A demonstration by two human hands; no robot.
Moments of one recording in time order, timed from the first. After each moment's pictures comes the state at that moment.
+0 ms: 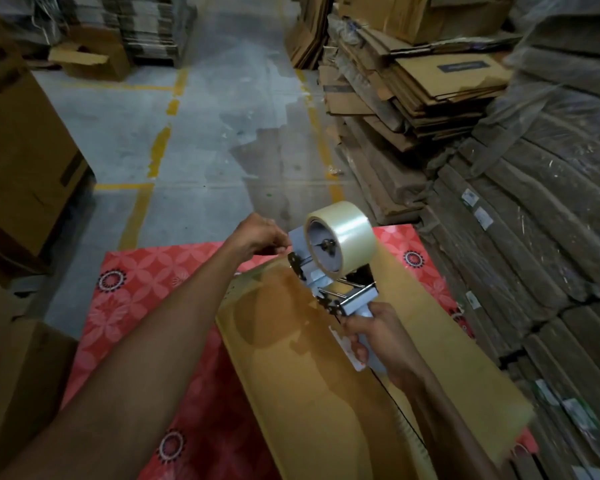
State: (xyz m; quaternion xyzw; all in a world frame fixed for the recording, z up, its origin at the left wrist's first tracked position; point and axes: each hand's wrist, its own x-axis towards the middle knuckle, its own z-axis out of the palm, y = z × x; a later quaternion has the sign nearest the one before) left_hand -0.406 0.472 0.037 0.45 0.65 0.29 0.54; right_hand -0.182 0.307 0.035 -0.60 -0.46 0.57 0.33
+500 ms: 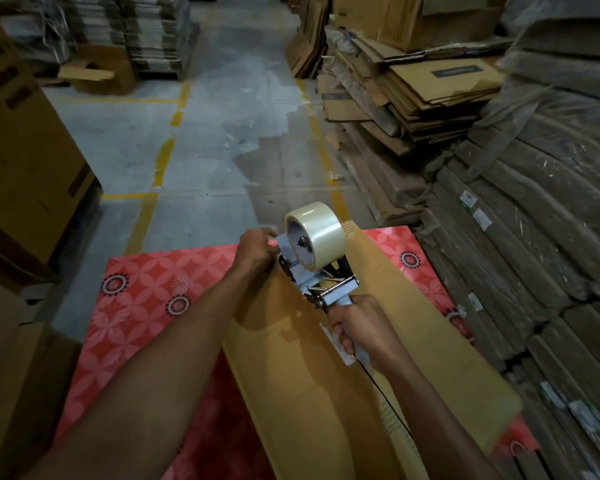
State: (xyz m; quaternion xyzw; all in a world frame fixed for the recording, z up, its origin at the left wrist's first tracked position) left_hand -0.394 0.451 0.004 0.60 0.69 0.27 0.31; right_hand -0.190 0.312 0.041 -0.65 -0.42 0.56 0.31
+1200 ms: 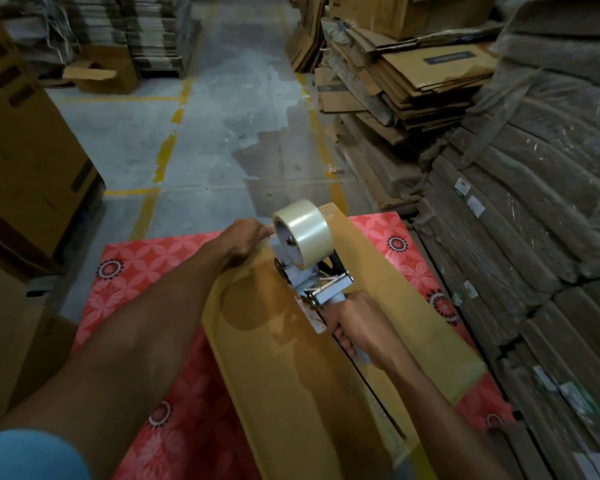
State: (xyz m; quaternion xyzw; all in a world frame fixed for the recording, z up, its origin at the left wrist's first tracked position) left_hand -0.388 0.438 0.016 0.76 0.61 0.06 0.22; right_hand -0.151 0.275 0.045 -0.67 -0.46 0.54 0.23
